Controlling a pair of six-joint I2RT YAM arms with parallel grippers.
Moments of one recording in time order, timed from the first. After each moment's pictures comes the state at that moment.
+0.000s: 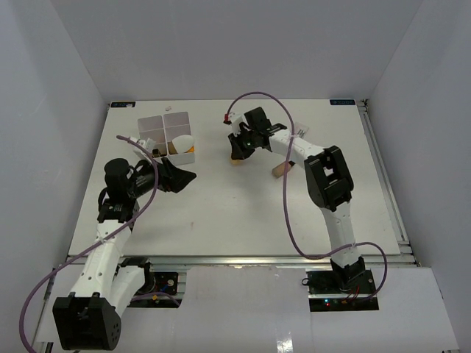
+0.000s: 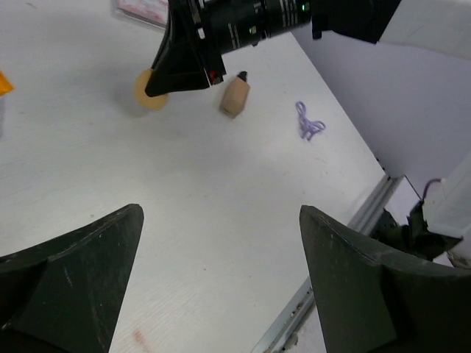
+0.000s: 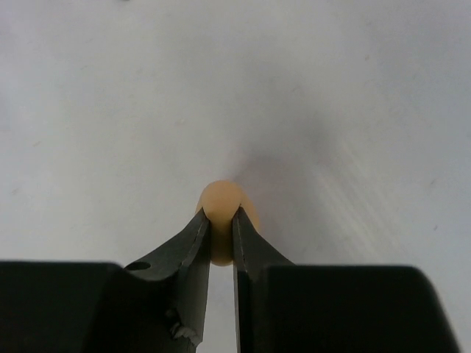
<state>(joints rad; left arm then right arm) -0.03 0.86 0.62 0.03 0.78 -0.40 0.55 2.21 1.76 -0.39 -0.47 -0.20</state>
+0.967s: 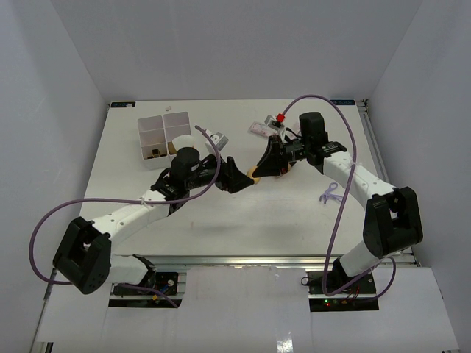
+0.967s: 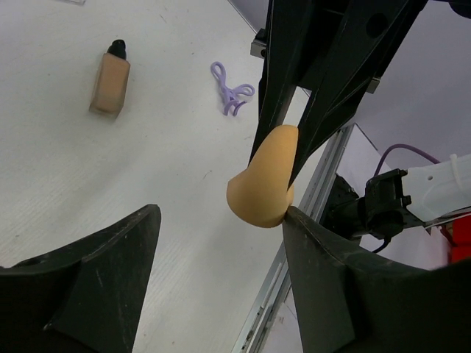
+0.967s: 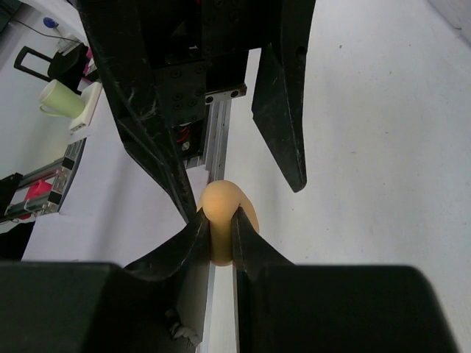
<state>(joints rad) -0.63 1.29 0.79 0.30 0.51 -0.49 0.38 1.56 1.15 -0.15 -1.36 -0.02</state>
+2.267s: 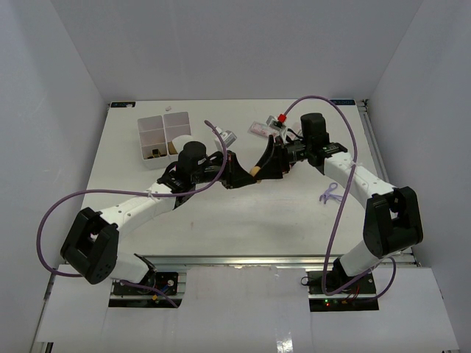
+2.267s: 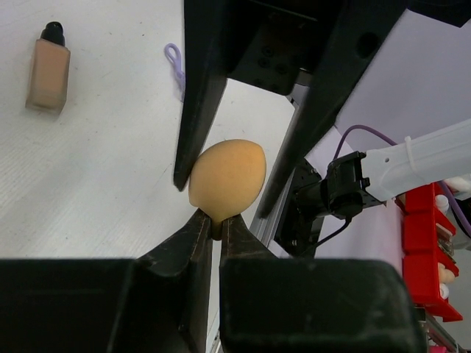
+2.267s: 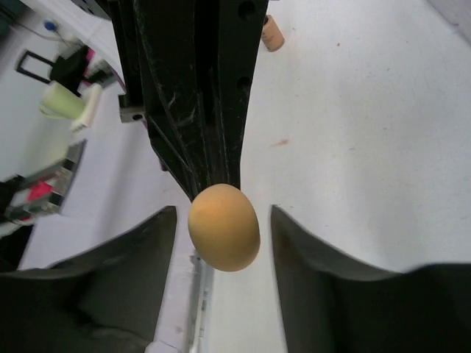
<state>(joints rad) -0.64 1.39 0.87 0.29 0.64 -0.54 0.37 1.55 1.13 -0.13 -1.37 -0.01</state>
